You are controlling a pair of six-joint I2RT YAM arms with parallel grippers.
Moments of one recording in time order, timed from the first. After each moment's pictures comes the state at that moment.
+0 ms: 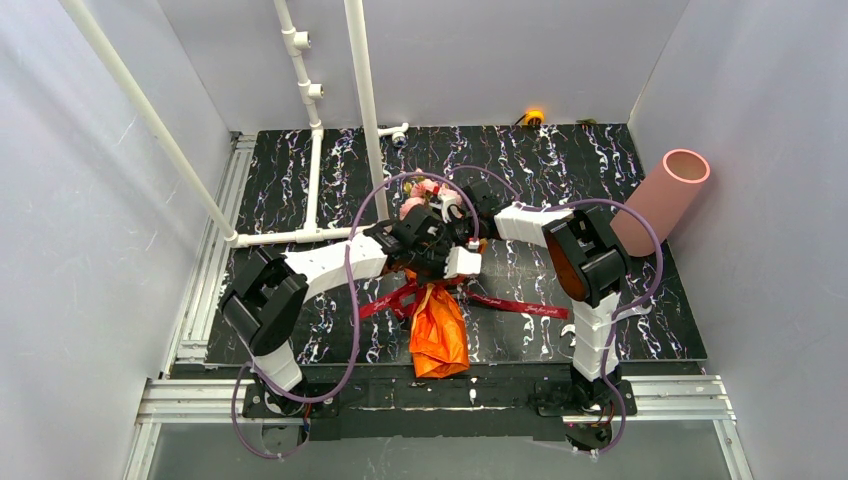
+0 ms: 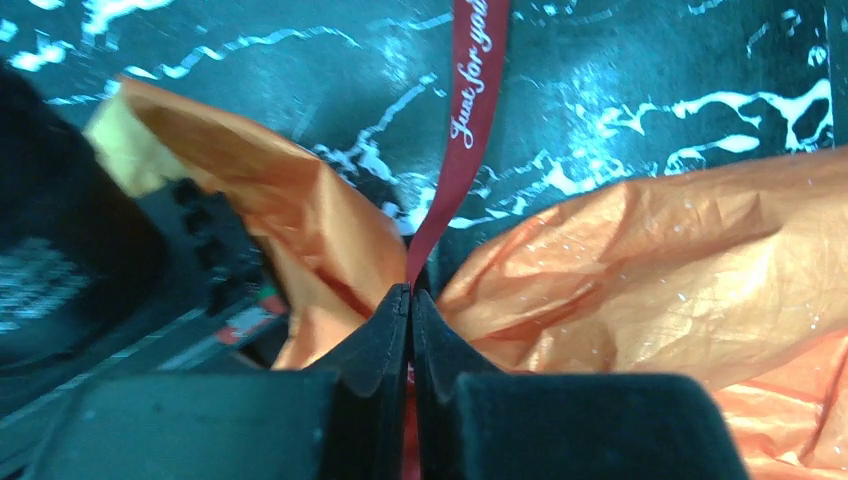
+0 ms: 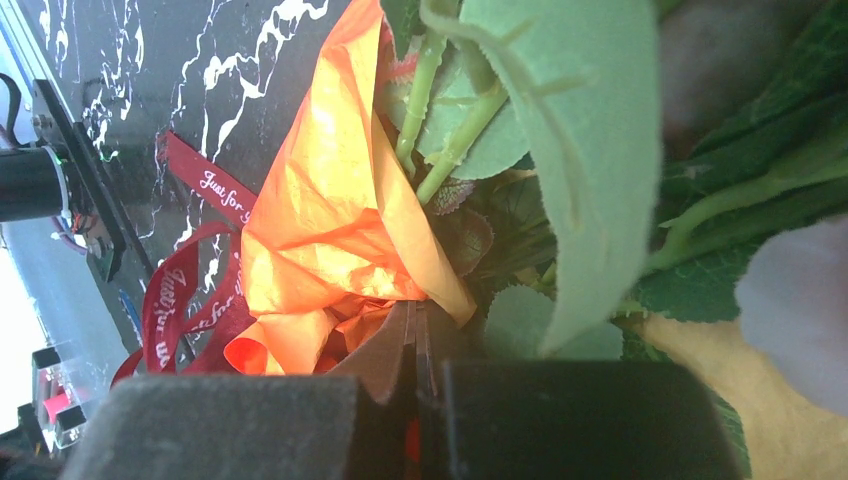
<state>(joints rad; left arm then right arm) -0.81 1.71 1.09 -0.33 0.51 0.82 0.56 2.03 1.24 -0.23 -0.71 0.10</state>
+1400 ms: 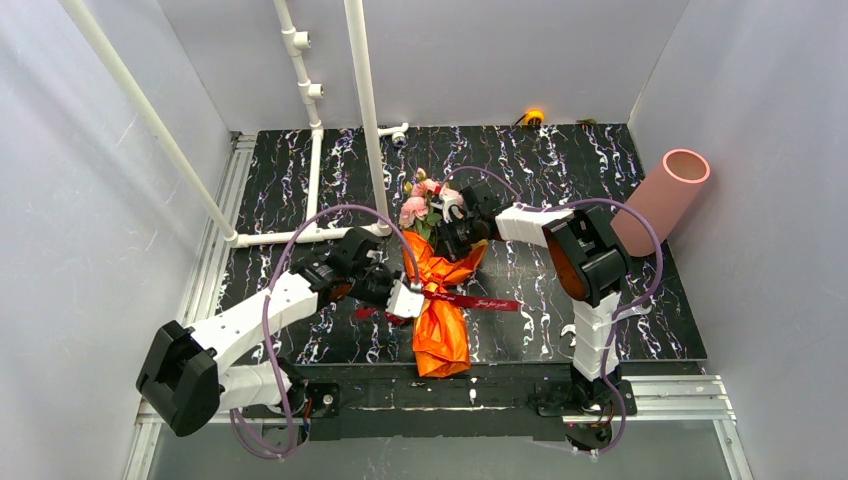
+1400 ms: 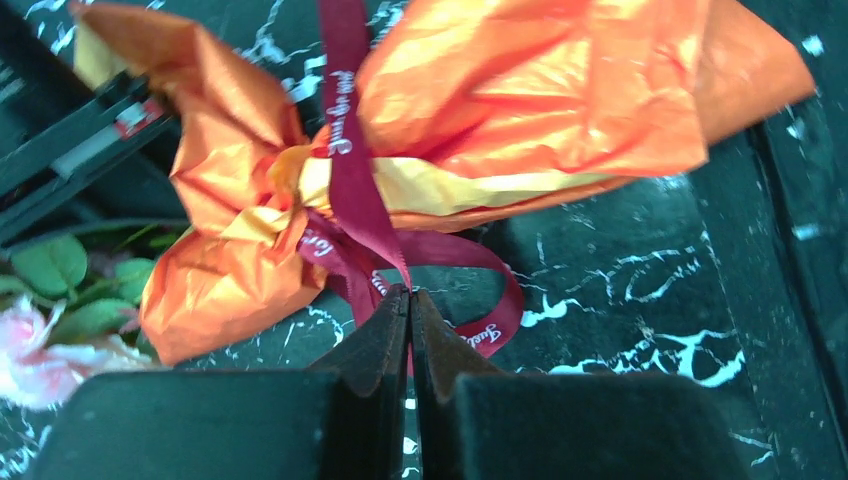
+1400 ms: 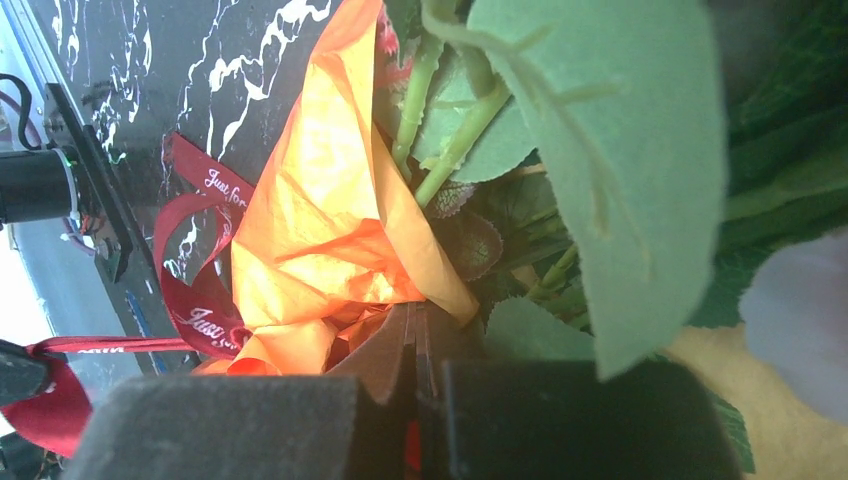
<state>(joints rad) -0.69 1.20 0.78 -0.51 0.57 1.07 0.55 2.03 1.22 -0.20 -0.73 0.12</state>
